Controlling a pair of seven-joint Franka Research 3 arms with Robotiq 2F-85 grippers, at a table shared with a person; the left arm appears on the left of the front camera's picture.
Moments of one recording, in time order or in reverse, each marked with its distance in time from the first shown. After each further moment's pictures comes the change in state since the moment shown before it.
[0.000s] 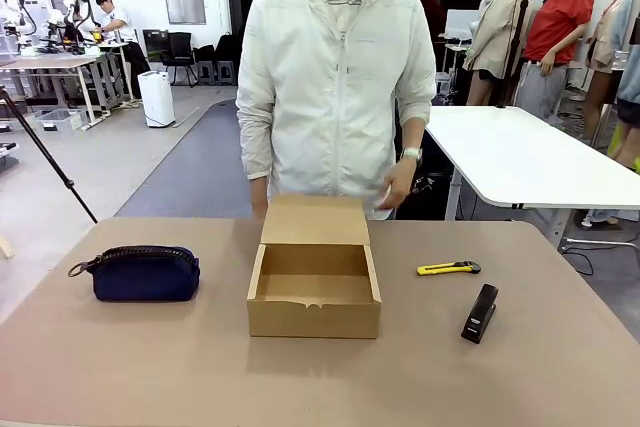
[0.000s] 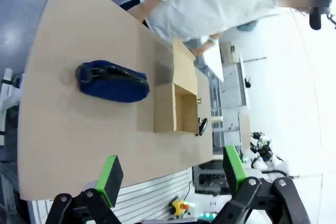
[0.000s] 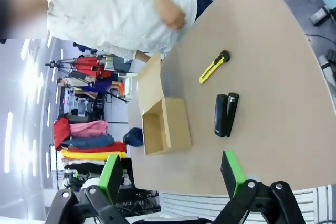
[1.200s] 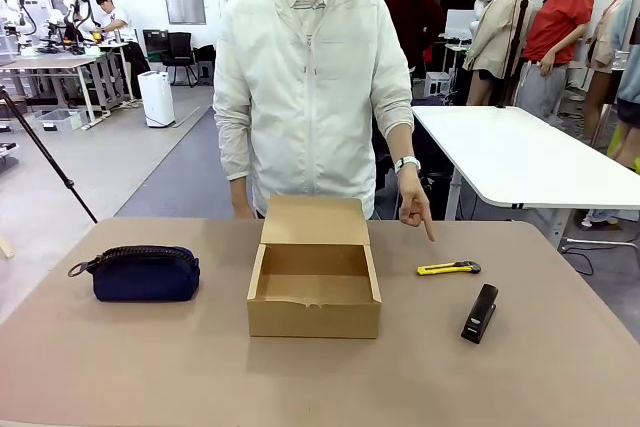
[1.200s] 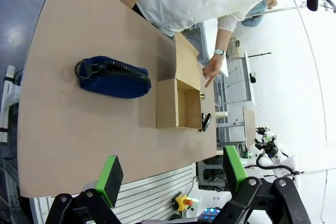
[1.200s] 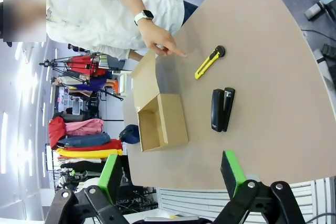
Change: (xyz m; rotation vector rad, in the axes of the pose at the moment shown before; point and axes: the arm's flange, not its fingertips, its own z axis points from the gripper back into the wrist) left arm 0.002 -0.015 -0.006 0.027 0.035 -0.020; right arm -0.001 0.009 0.004 -0.030 0.023 -0.003
